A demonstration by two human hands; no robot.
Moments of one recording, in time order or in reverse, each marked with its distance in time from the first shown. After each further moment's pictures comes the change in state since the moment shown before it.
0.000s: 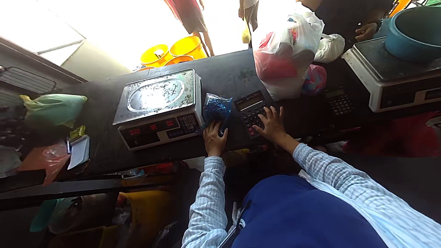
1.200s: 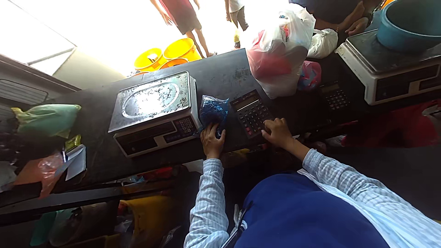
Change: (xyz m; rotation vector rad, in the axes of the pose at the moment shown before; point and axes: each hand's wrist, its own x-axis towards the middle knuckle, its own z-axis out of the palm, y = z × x) left_hand 0.001 -0.005 0.002 -0.013 0.044 0.028; right_hand -0.043 0.007 -0.023 0.195 -0.024 -0.034
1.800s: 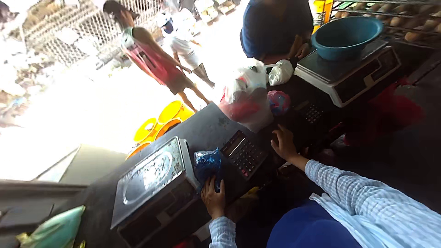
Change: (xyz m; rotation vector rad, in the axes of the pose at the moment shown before) left_hand -0.001 0.009 -0.003 -0.004 0.133 0.117; right_hand 0.011 0.091 0.001 0.104 0.587 0.294
